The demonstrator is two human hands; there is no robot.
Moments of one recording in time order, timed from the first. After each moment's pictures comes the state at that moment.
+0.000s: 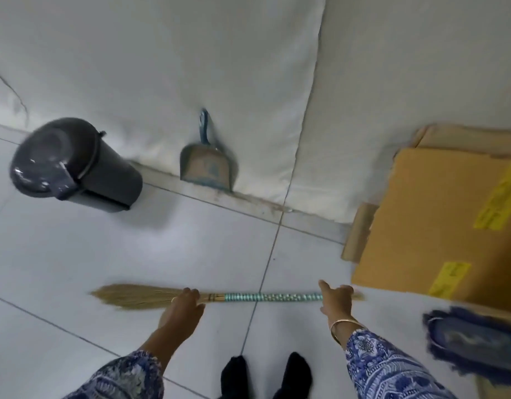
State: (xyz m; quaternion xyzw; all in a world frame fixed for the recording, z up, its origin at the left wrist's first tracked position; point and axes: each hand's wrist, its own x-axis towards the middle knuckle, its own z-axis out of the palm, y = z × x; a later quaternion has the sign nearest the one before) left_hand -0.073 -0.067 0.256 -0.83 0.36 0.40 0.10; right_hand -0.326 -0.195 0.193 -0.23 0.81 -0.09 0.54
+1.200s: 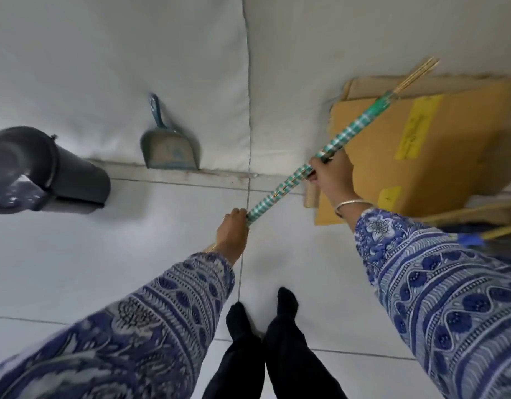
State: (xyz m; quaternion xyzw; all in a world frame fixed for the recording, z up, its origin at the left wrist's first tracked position) left_hand -0.171 -0.169 0.330 -0.76 0.55 0.34 0.03; right_hand -0.342 -0.282 0.405 -0.44 0.71 -0.29 0.46
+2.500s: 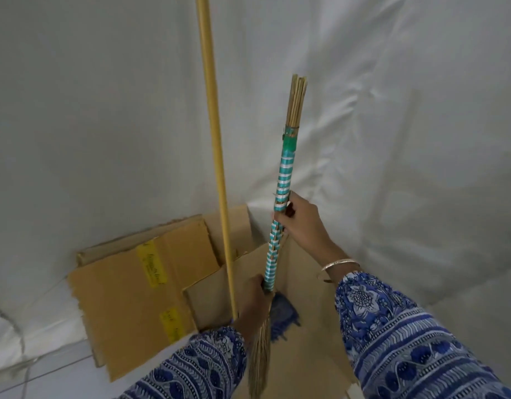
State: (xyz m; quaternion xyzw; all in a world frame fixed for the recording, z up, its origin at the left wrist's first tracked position) left_hand -0.934 -0.193 0.575 -0.59 0.62 0.49 -0.18; right_hand -1.034 -0.221 0.748 -0.56 0.70 -0.37 0.24
